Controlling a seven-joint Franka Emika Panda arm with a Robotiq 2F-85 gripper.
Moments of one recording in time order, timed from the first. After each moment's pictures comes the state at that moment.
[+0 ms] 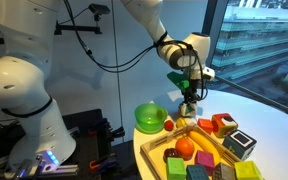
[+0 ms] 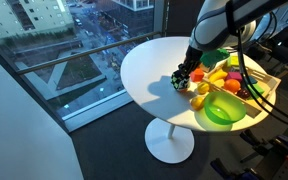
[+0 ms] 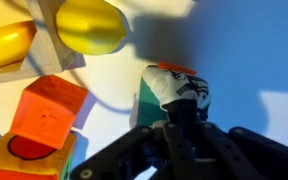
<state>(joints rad) -0.05 0.41 0.03 -2.03 0.12 2.52 -0.08</state>
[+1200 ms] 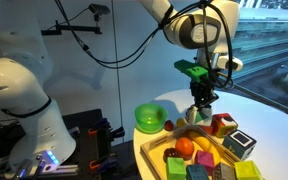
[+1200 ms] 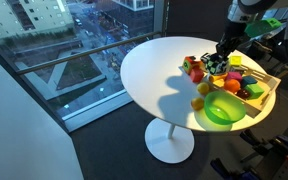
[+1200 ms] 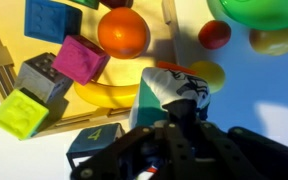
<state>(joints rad) -0.13 0.18 -0.12 -2.09 -0.01 2.23 -0.10</state>
